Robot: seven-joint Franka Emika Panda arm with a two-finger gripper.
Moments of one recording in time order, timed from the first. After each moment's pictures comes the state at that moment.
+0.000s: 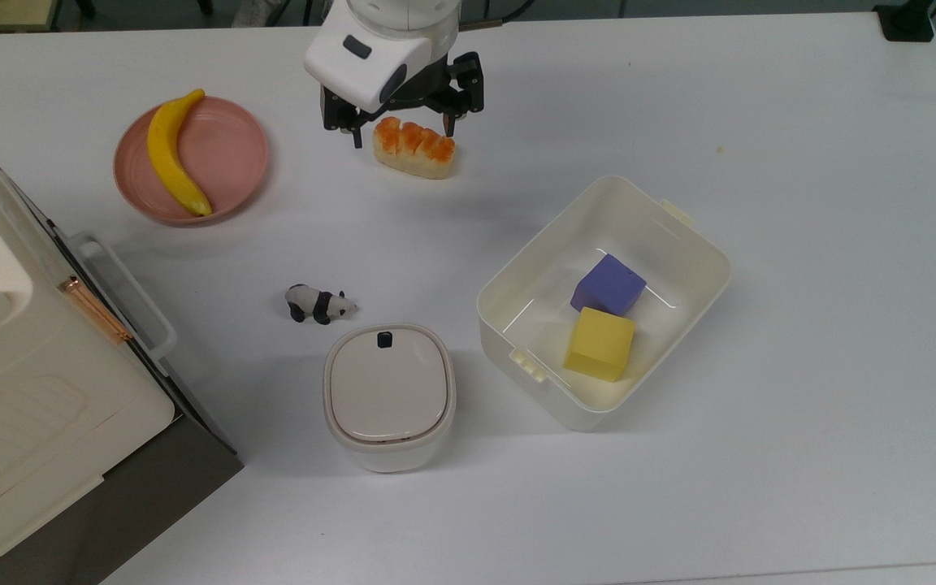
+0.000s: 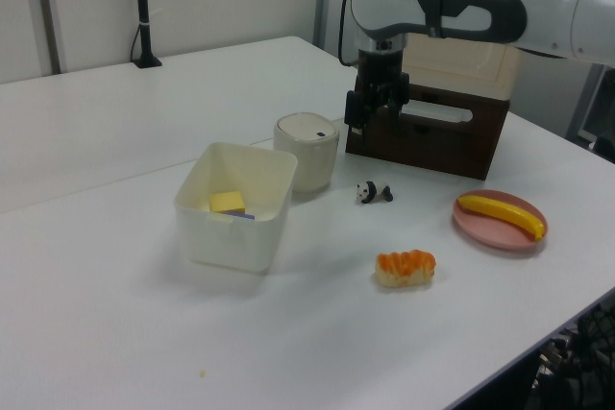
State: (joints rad) arm 0.03 0.24 0.06 -1.50 -0.09 1.63 -0.10
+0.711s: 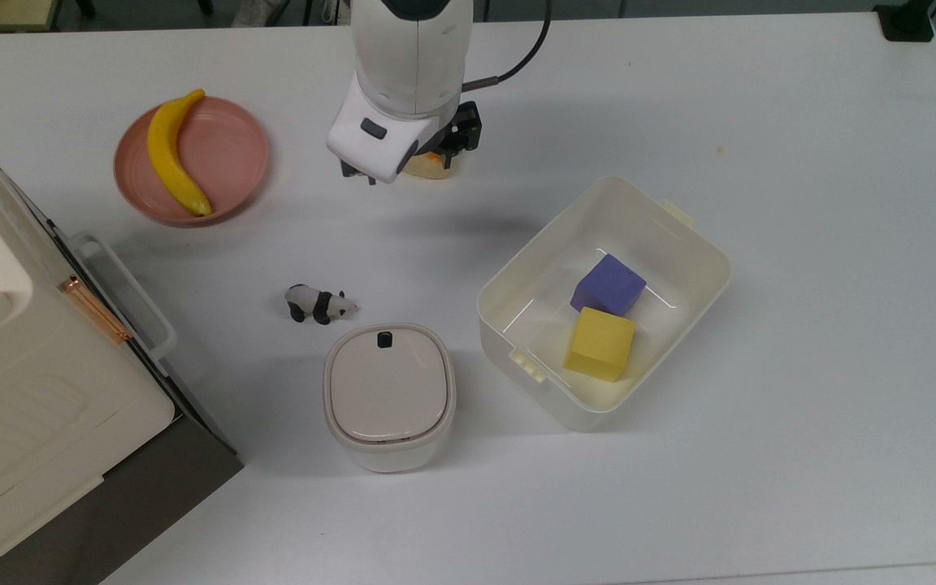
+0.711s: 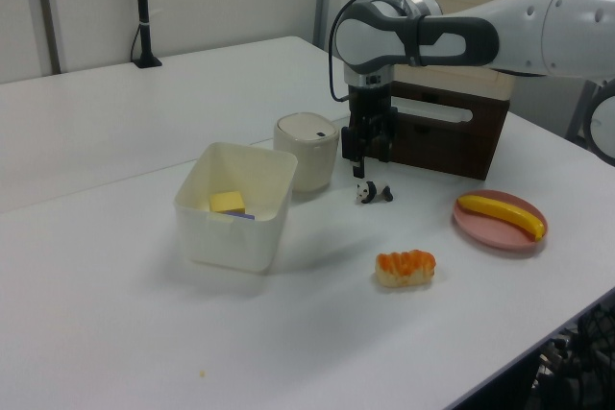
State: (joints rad) arm 0.04 0.32 0.06 -1.53 -0.09 1.65 -0.18
